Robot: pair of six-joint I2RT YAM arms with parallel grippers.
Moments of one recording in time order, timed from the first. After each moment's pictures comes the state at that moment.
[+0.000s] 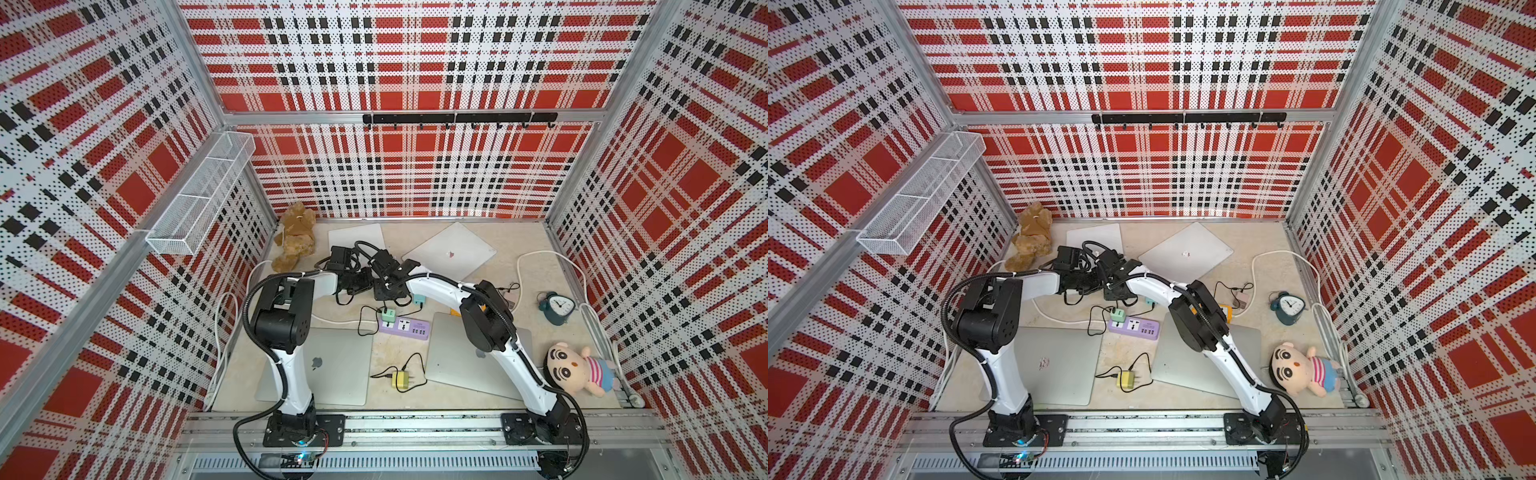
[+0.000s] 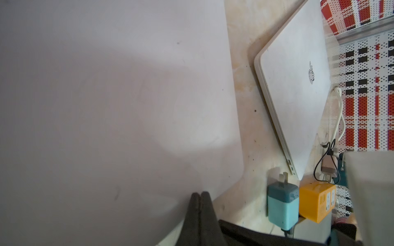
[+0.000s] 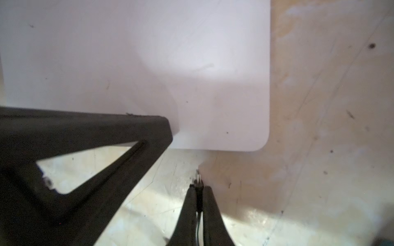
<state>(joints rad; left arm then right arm) -0.18 1.97 1.12 -0.09 0.50 -0.47 0.83 2.45 2.07 -0.72 0.07 0.69</state>
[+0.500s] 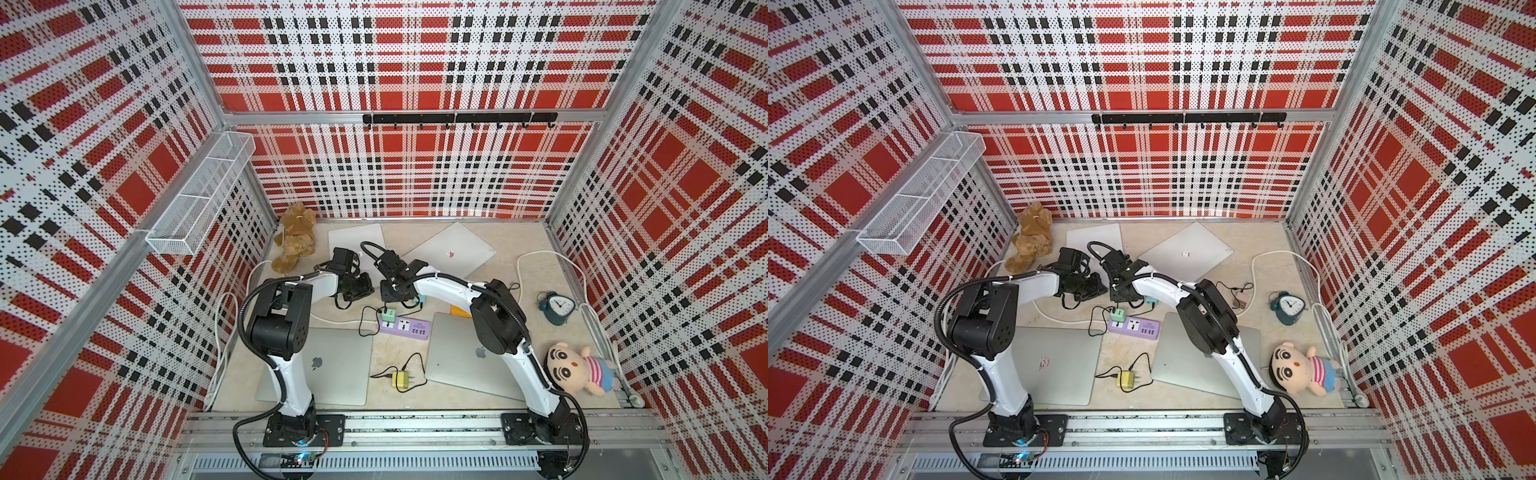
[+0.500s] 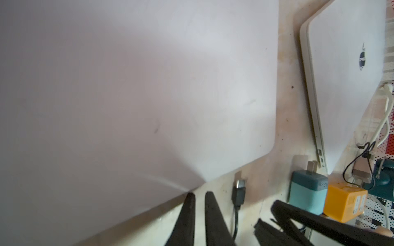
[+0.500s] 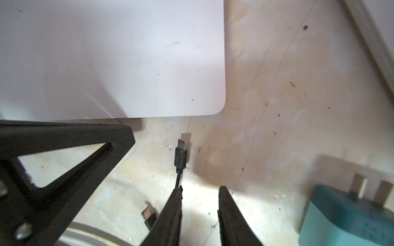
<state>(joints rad) -0.19 1.89 1.09 -0.26 0.38 -0.47 0.82 2.30 1.89 -0.70 0.09 0.68</state>
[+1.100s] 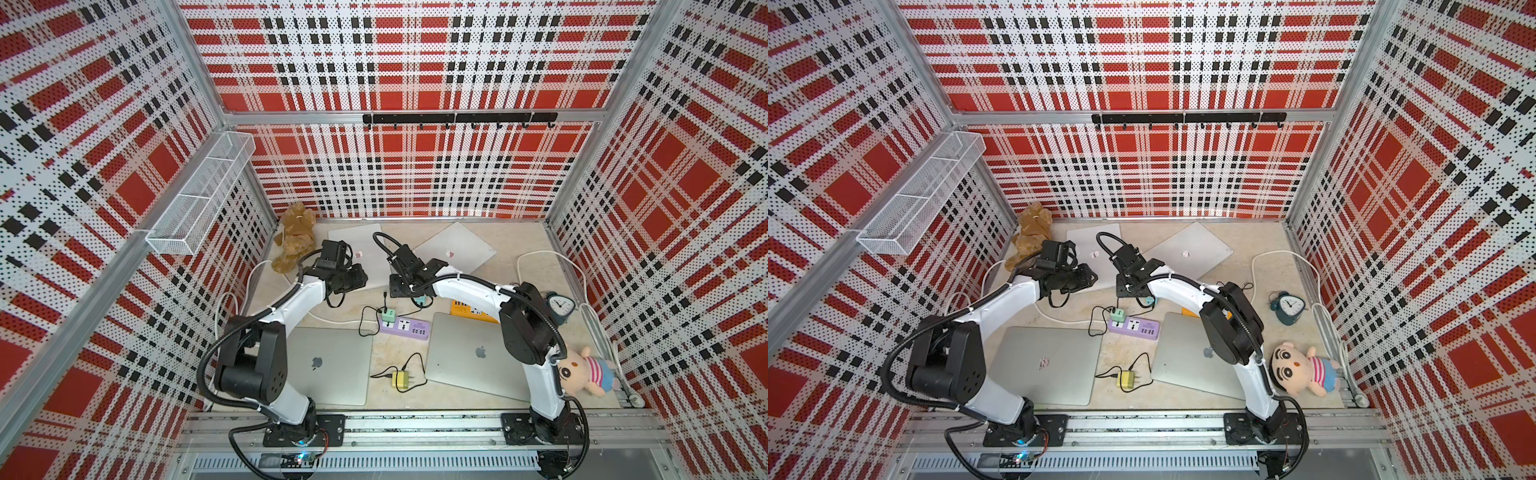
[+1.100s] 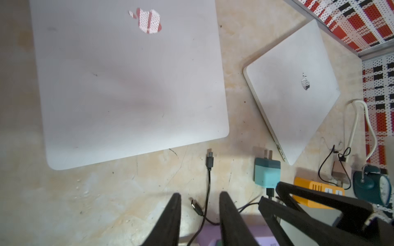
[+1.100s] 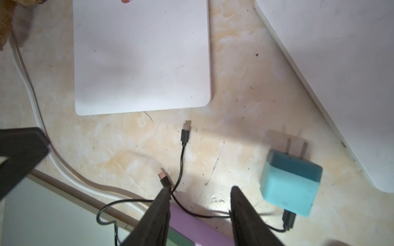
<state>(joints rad) -0.24 1.54 1.06 -0.39 0.21 -0.47 0.80 2.06 1.65 -0.58 0.09 0.69</state>
